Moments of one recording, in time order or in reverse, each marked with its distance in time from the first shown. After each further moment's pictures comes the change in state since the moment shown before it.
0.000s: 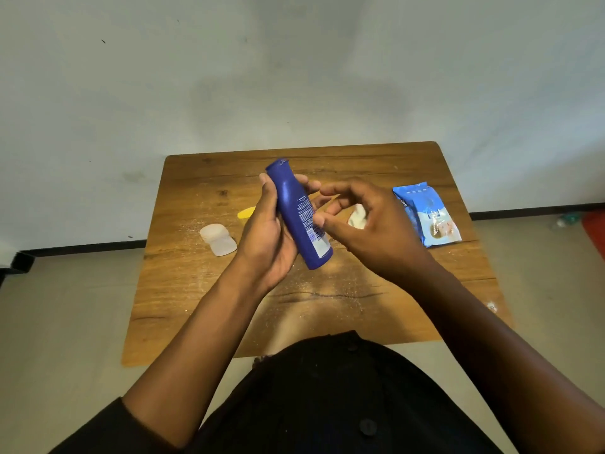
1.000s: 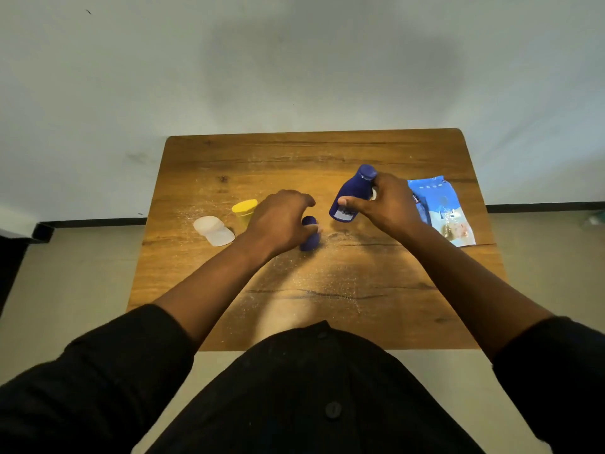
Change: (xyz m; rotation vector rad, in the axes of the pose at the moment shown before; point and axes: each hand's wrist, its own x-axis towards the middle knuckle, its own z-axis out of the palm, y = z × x) left_hand 0.096 -0.023 -0.054 2.144 -0.024 0.073; right_hand 0.106 0.133 -0.026 -0.331 -0.001 0.184
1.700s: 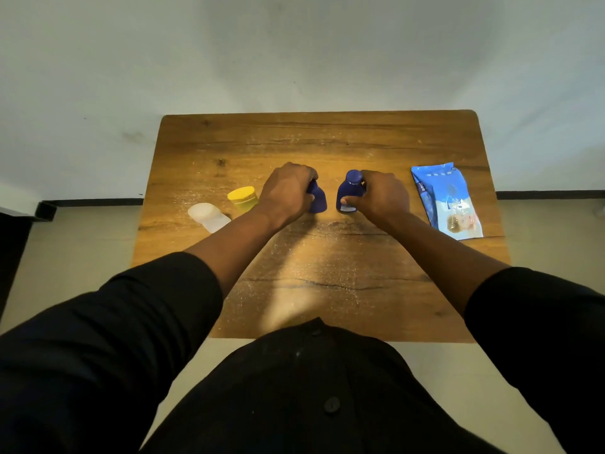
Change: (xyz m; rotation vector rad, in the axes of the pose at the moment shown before) left_hand 0.059 -0.014 0.034 -0.060 0.042 -0.048; right_hand 0.041 0.050 0.041 -0.322 -0.071 0.028
